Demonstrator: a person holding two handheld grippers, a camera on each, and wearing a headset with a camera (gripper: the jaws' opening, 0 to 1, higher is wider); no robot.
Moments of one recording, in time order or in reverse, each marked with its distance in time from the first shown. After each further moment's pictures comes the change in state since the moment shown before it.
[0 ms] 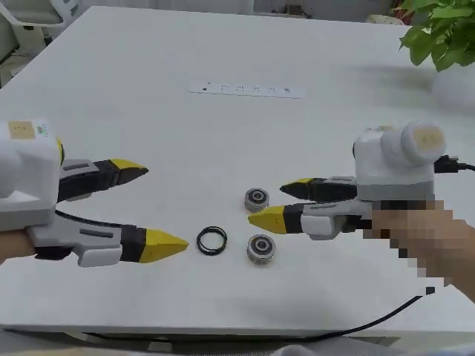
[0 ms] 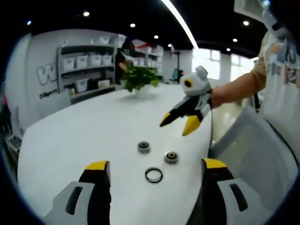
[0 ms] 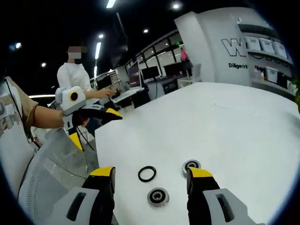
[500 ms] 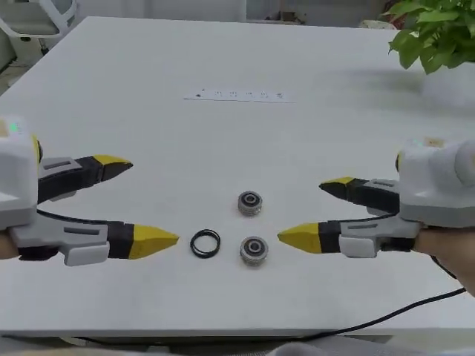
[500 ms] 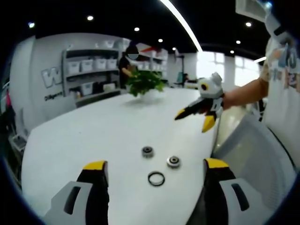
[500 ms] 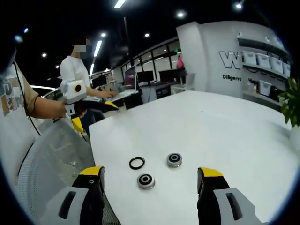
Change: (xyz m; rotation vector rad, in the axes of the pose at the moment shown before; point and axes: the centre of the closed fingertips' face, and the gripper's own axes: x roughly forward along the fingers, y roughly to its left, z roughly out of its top) left arm -0.008 0.001 0.010 -0.003 -0.028 0.049; right arm -0.052 -0.008 -0.016 -0.078 -0.028 -0.101
